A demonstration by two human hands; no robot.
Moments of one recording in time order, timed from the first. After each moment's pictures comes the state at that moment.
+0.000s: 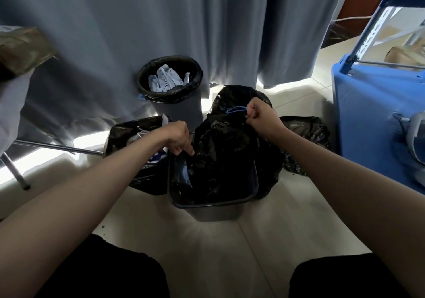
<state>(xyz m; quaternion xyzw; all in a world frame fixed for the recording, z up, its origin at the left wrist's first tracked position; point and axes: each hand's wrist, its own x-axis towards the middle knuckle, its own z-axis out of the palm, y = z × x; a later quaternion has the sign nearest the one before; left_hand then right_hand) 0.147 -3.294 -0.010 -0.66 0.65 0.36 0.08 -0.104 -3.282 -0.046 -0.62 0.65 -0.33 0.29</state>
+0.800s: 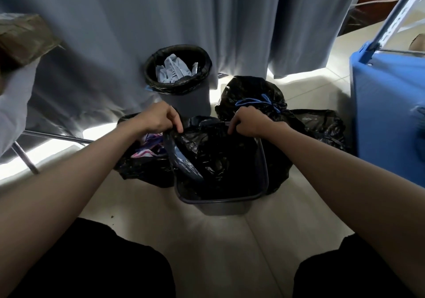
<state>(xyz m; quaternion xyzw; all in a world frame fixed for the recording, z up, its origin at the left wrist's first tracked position) 0.204 -3.311 -0.001 -0.61 0.75 0.25 0.02 -0.055 -3.296 -0.044 -0.76 0.60 -0.06 0.26</state>
